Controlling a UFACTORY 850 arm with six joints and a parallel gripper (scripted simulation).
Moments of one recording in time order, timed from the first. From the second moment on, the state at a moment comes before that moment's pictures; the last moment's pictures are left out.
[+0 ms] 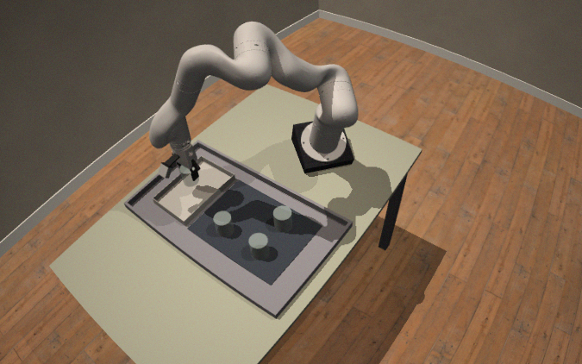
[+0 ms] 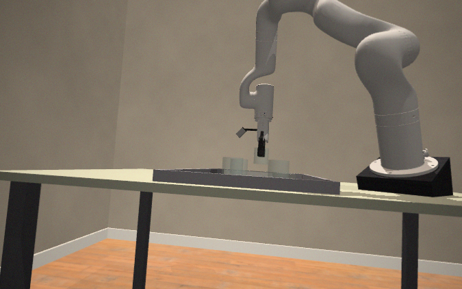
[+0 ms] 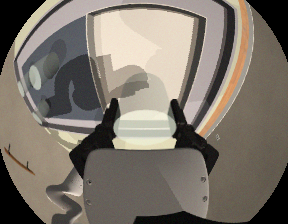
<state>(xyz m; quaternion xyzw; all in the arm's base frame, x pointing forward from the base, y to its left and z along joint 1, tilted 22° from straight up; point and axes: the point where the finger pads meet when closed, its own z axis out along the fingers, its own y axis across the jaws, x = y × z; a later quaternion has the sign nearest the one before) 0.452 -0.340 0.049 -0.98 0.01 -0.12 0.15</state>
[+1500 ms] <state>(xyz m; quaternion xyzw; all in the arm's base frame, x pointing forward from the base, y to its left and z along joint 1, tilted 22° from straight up) 0.467 -0.324 -0.004 -0.98 0.01 -0.12 0.15</state>
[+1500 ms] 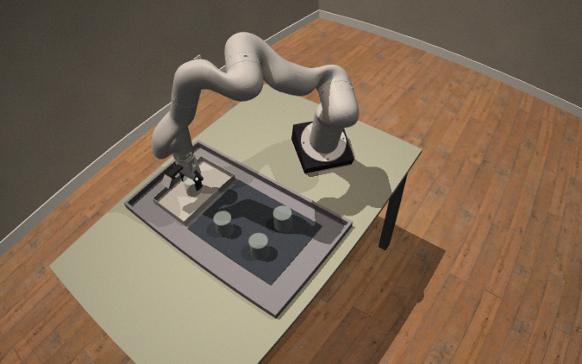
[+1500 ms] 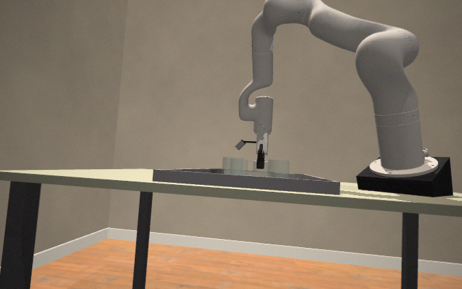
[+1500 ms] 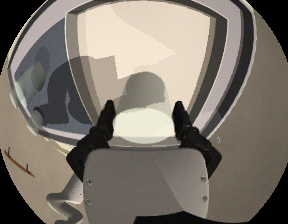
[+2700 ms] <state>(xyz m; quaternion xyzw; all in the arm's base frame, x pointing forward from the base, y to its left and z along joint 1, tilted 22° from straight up) 0.447 -0.347 0.069 -0.98 0.01 -0.12 0.15</state>
